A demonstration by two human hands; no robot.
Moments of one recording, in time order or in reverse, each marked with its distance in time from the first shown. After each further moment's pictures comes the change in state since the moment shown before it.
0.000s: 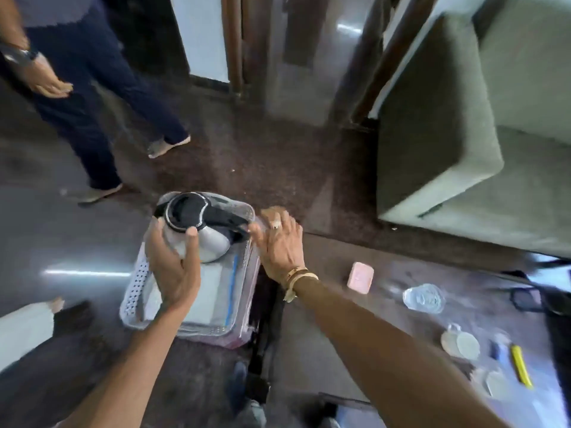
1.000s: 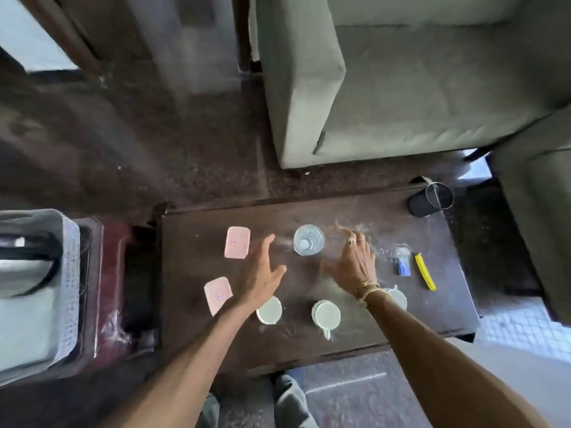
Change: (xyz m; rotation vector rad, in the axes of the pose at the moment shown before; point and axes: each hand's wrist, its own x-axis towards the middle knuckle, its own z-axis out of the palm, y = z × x) left_hand -0.326 0.125 0.312 0.280 -1.074 0.158; right_hand -0.210 0.426 -0.201 -0.080 -0.123 0.758
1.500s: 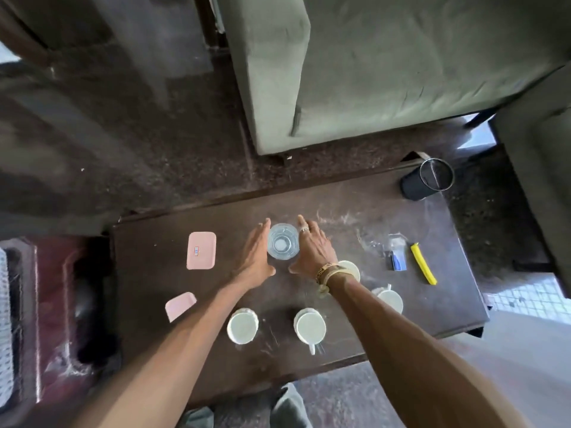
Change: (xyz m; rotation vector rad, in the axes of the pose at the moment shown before) left_hand 0.101 -0.011 0.076 0.347 -0.239 -0.049; right_hand 0.078 0.009 0.042 -0.040 -0.265 -0.155
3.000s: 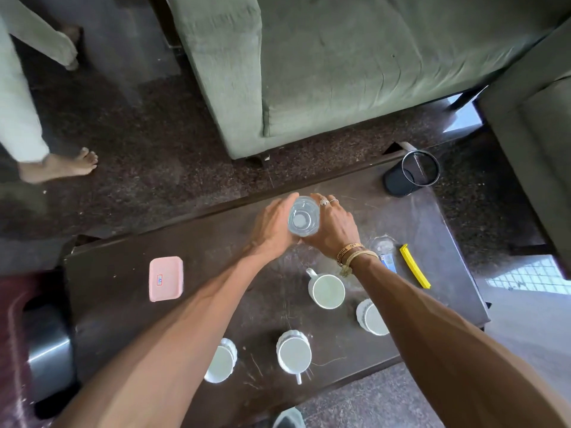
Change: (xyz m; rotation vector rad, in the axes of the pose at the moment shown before) left_hand 0.108 0.089 0.023 0.072 0.145 0.219; right_hand 0.049 0.080 -0.057 0.056 0.301 0.034
